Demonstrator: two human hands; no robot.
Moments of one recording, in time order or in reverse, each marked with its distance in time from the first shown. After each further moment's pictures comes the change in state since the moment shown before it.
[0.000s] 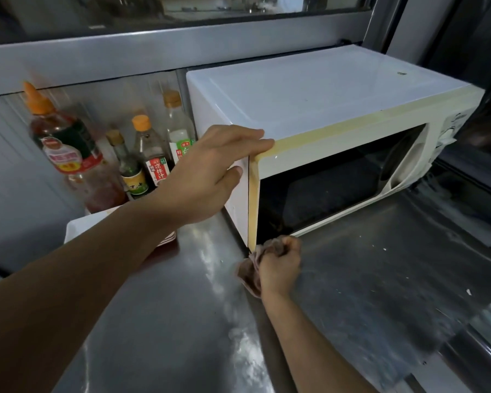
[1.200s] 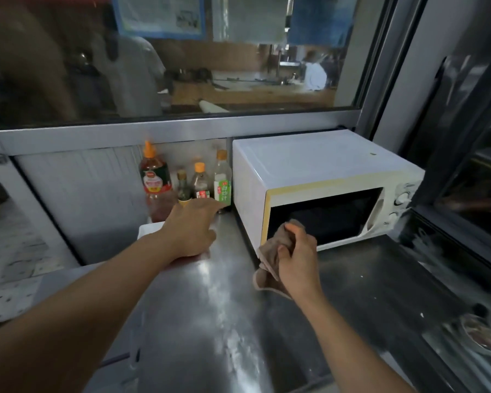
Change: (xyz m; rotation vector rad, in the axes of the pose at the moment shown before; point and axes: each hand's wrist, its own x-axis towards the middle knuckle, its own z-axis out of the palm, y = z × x) left_hand -0.097 0.090 -0.081 0.393 -0.234 -0.531; right_hand -0.089 -0.134 -0.127 -0.355 -0.492 -0.558
